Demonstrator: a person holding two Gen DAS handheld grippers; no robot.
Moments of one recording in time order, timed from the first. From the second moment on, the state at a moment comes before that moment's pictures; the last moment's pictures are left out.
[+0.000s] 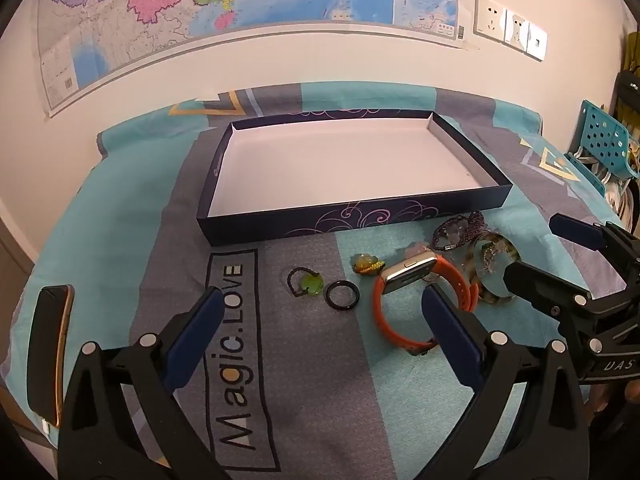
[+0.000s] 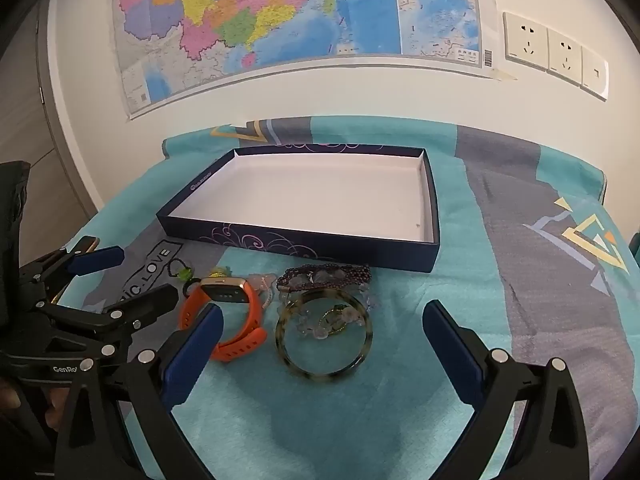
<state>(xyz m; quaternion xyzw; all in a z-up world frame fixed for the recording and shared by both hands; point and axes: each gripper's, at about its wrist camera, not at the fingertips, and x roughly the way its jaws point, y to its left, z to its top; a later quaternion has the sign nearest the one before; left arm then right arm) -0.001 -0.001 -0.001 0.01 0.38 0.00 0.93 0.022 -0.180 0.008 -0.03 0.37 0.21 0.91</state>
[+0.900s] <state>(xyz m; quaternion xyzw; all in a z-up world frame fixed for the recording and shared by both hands) -0.003 -0.002 -0.005 0.01 0.38 0.00 0.92 0.021 -0.181 0.006 -0.02 0.37 0.21 0.90</state>
